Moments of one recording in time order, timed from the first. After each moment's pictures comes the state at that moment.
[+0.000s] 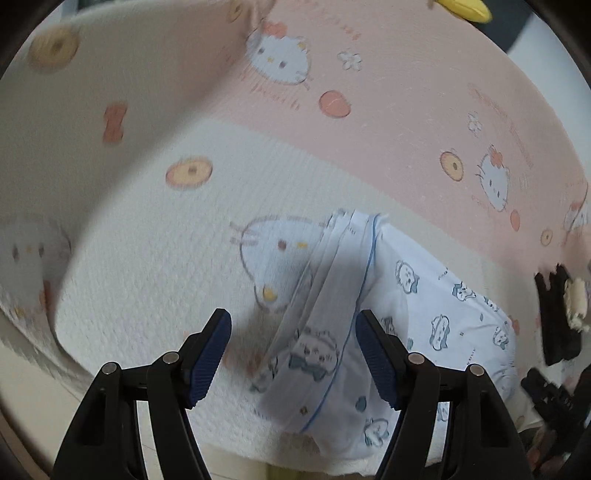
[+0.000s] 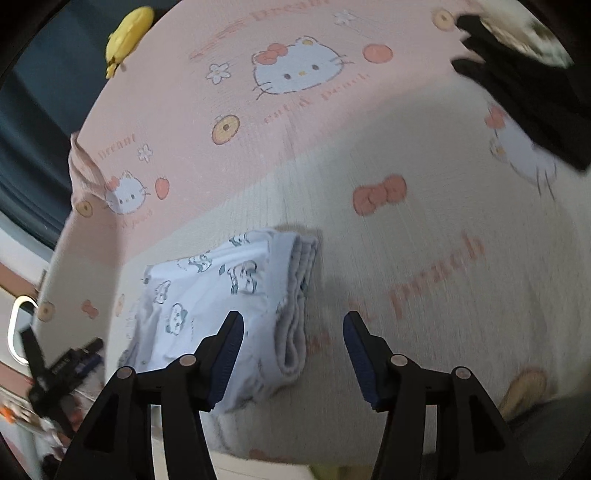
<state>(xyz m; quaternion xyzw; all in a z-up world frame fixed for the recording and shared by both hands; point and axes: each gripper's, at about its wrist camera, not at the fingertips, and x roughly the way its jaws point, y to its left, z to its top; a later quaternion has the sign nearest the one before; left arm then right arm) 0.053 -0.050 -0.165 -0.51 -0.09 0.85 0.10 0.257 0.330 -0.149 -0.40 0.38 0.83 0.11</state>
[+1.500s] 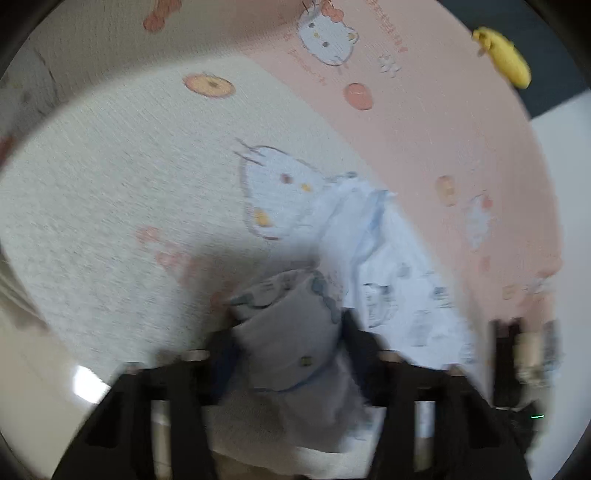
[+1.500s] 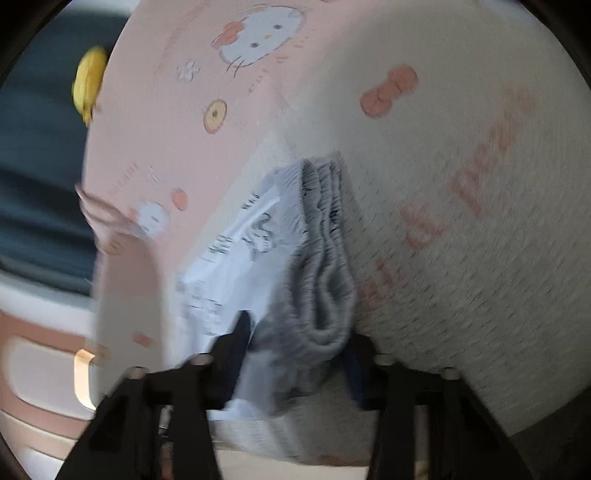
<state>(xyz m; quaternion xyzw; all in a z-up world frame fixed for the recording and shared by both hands) 0.094 -0.033 -0.217 -0.50 -0.22 0.83 0.09 0.221 0.297 -0.205 -0.39 0.48 0.78 0.08</state>
